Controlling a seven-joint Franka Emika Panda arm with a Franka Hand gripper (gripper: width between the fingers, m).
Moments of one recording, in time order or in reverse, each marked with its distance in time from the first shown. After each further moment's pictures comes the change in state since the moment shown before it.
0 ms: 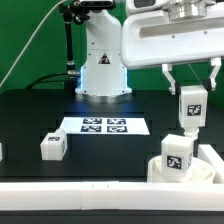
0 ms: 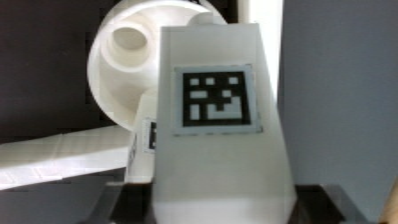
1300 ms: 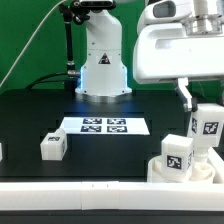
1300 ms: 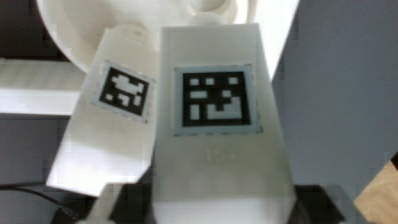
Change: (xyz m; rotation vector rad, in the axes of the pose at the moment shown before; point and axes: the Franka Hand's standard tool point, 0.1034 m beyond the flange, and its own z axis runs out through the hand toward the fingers) arm 0.016 -0.012 0.024 -0.009 0.095 -0.137
